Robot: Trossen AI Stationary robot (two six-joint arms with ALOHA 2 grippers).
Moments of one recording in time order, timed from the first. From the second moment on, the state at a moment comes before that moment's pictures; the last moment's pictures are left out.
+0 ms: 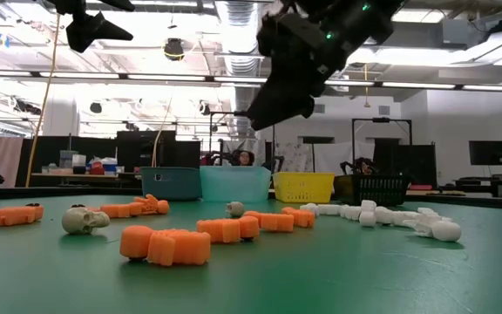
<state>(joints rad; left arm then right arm) 0.24 0.53 0.77 -0.47 -0.07 -0.40 0.04 1.63 1.11 -0.16 0.01 0.21</state>
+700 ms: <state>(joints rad) 0.24 0.58 0.77 -0.51 -0.06 -0.42 0.30 1.86 1.12 0.06 0.37 0.43</state>
